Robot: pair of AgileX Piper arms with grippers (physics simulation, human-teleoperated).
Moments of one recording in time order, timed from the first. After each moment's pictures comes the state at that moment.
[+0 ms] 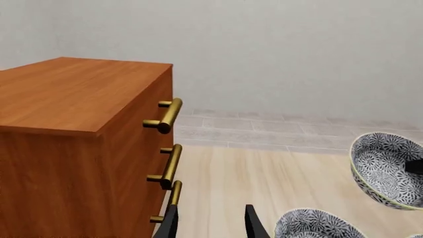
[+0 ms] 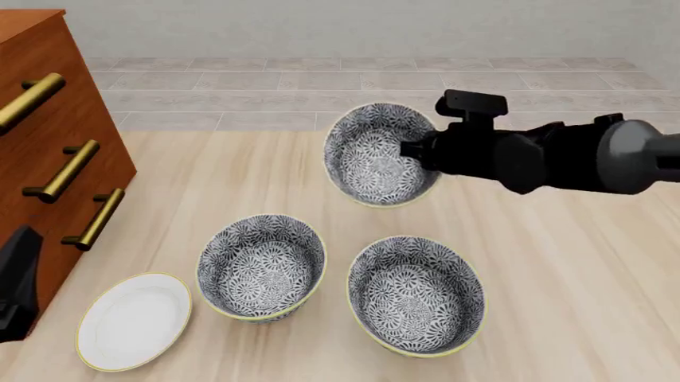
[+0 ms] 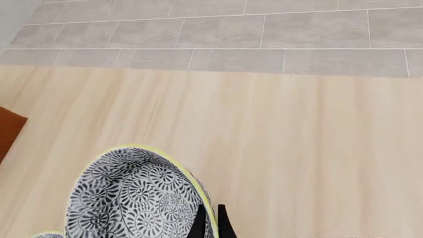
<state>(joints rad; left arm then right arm) 0.05 0.05 -0.06 -0.02 -0.05 0.36 1.70 -1.00 -0.06 0.30</state>
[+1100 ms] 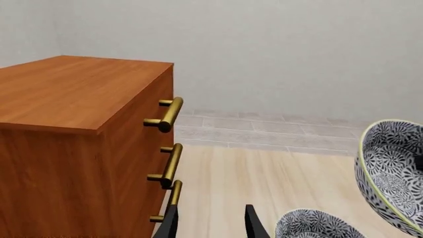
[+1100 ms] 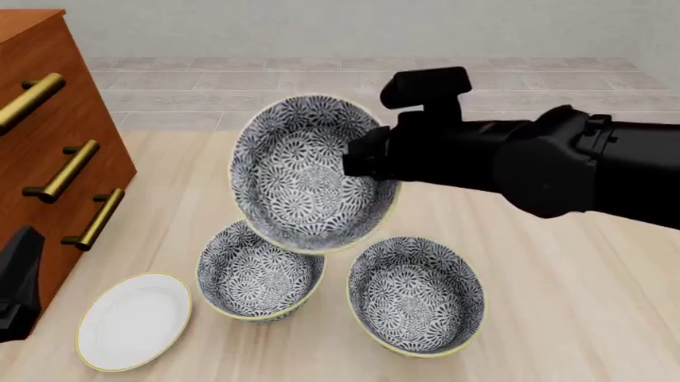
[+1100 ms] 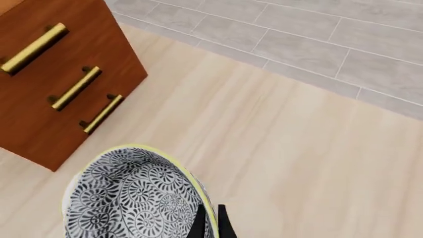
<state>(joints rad) 0.05 0.06 -0.04 -0.04 -0.06 0.69 1.42 -0.96 0.09 0.23</state>
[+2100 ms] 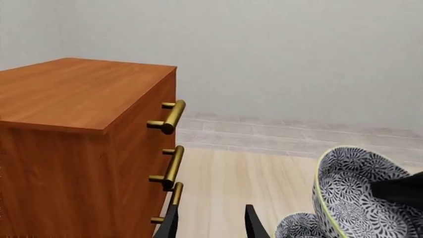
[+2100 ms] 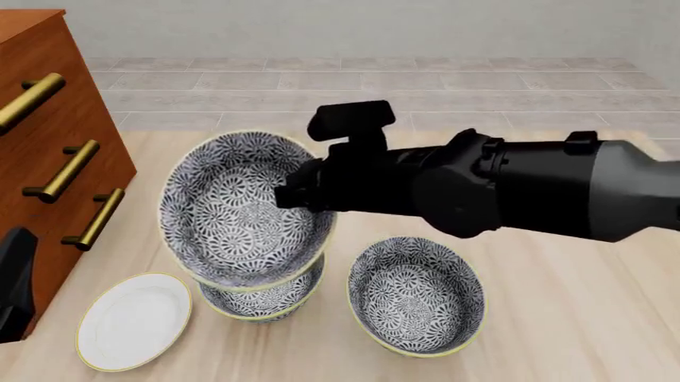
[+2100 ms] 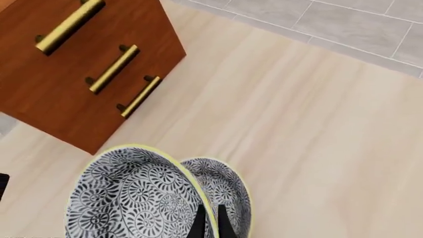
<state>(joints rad) 0.06 0.03 -0.05 -0.02 -0.07 0.84 1.58 -1.05 0.07 0.33</state>
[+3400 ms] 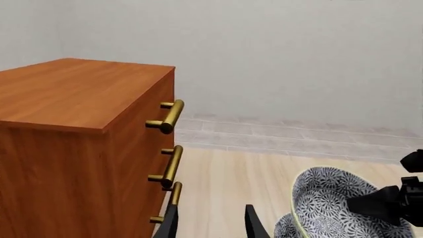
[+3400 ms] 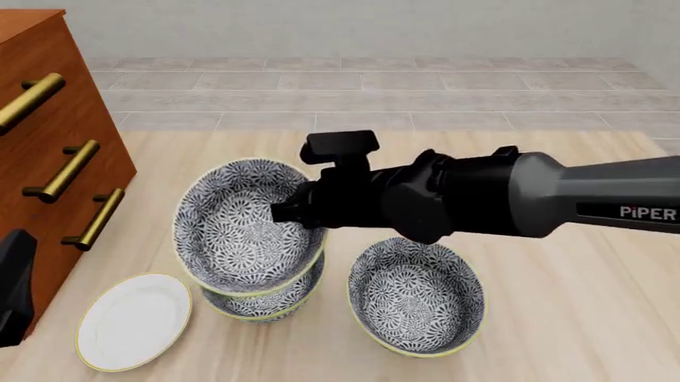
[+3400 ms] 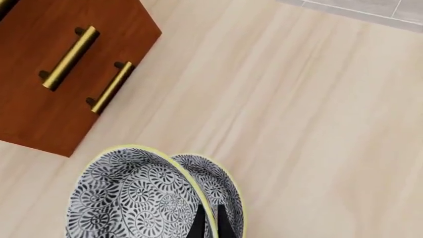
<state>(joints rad) 0.05 0.00 -0.05 0.00 -0.07 0.82 1.73 -1.08 0.06 0.44</state>
